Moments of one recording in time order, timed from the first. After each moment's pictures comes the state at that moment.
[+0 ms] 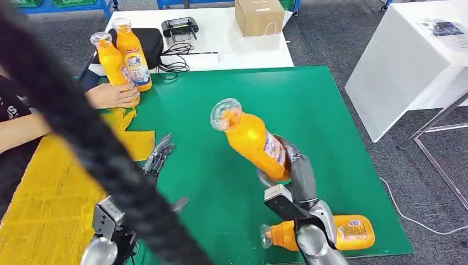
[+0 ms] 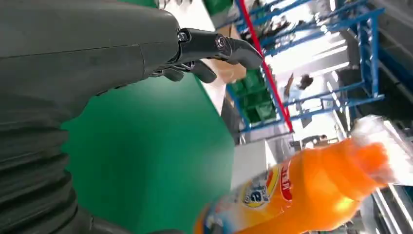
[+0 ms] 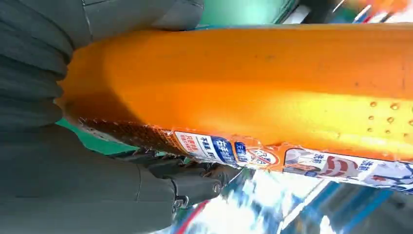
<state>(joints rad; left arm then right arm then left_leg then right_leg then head) -0.06 0.00 -0.39 -1.65 -0.06 -0.14 -0.40 0.03 0.01 0.24 -1.60 0.54 -0.34 -0.34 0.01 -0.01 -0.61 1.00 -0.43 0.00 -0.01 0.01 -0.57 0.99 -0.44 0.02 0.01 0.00</state>
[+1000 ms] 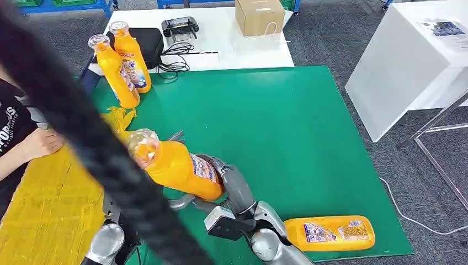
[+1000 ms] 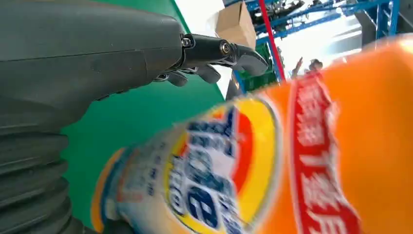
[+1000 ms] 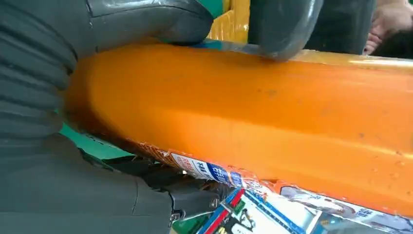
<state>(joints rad) -0.14 -0.02 -0.42 -1.53 0.01 -0.17 -0.39 -0.11 0.08 0.59 -1.44 0.48 -0.20 -0.36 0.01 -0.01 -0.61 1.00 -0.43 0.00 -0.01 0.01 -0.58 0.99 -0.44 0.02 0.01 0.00</state>
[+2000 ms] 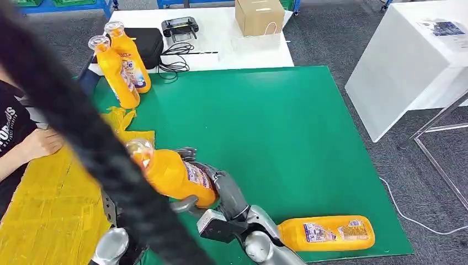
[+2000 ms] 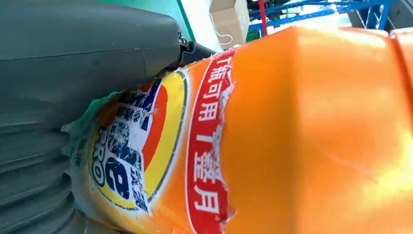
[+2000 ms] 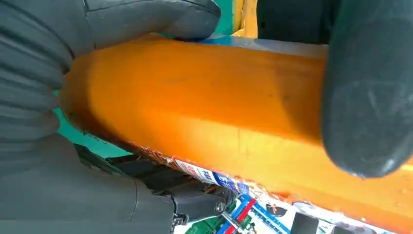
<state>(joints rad) -0.13 -0.03 -0.45 -1.54 0.14 -0.20 -0.43 -0.13 0.10 0.61 -1.33 0.49 -0.23 -0.36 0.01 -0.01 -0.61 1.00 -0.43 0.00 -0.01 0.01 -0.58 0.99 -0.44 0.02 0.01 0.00</state>
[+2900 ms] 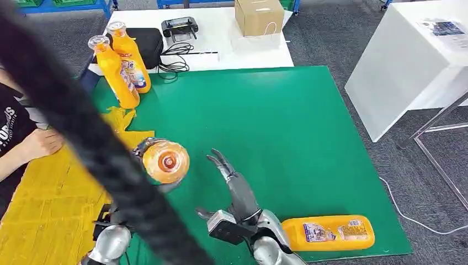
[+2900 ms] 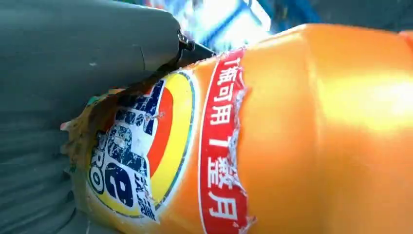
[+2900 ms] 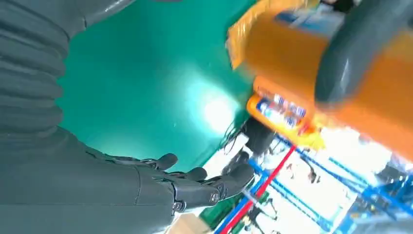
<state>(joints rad) -0.16 -0.01 -0.39 -1.56 -0.49 0.29 -0.44 -0.05 0.08 0.53 -1.41 0.53 -0.32 -0.35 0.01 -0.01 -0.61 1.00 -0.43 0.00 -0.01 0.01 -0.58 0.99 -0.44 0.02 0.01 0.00</state>
